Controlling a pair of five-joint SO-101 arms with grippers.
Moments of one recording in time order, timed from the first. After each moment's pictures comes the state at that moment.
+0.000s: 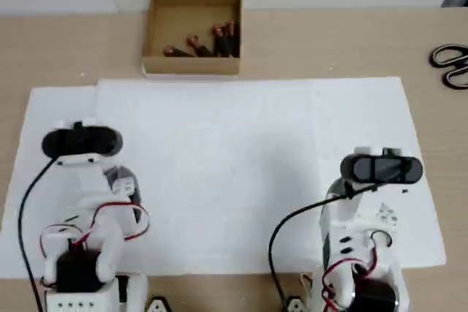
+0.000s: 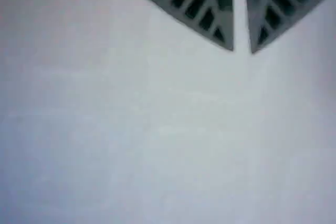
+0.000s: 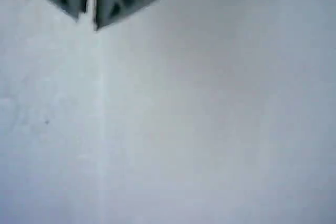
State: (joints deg) left arm -5.4 -83.4 67.7 70.6 9.9; right arm 6.7 -103.6 72.2 74.6 -2.0
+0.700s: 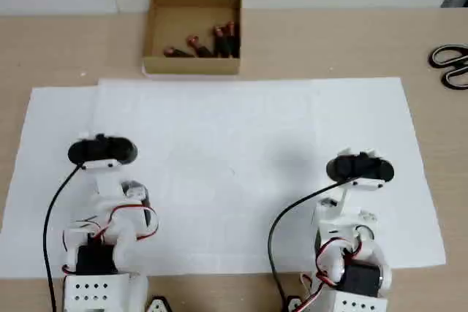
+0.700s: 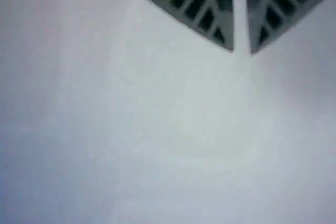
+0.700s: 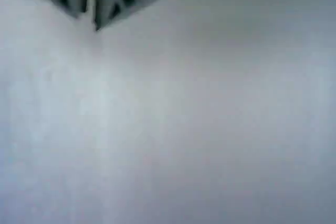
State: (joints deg) left arm -5.4 -83.3 85.2 60.4 9.9; right arm 6.7 -103.6 90.4 71.4 -2.0
